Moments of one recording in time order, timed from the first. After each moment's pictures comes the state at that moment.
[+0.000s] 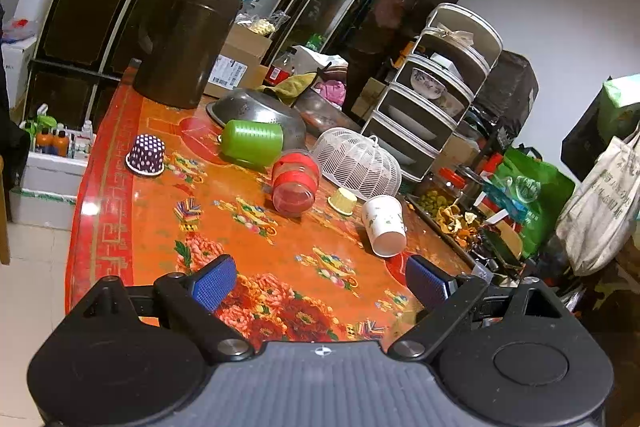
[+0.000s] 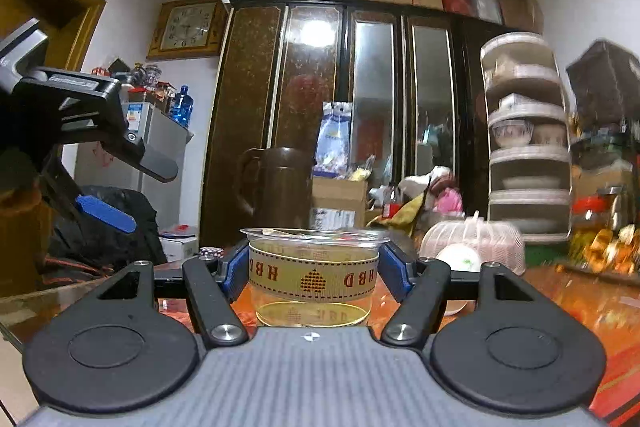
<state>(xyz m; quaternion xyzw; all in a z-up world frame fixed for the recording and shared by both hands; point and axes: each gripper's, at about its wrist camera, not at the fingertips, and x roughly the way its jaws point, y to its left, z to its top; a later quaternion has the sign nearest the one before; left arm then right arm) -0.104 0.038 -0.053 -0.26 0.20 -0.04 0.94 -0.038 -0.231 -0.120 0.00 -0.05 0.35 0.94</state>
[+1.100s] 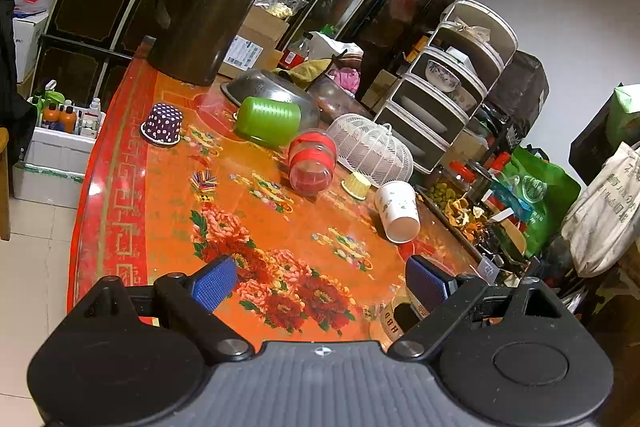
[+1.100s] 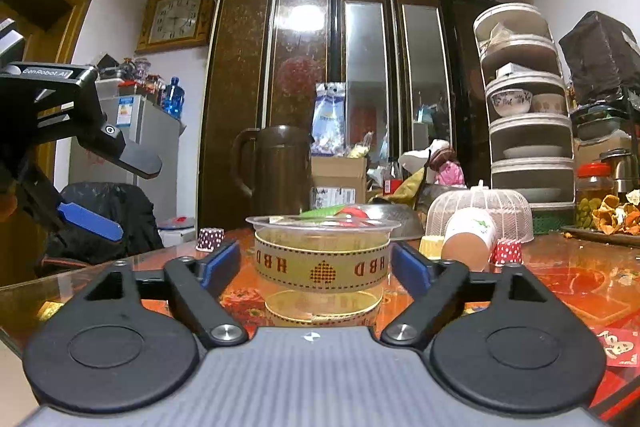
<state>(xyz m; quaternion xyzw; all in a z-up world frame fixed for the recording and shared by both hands) -0.104 0.048 -0.078 -0.27 0.21 -0.03 0.94 -0.053 -0.224 -0.141 0.01 -0.02 0.34 0.94</state>
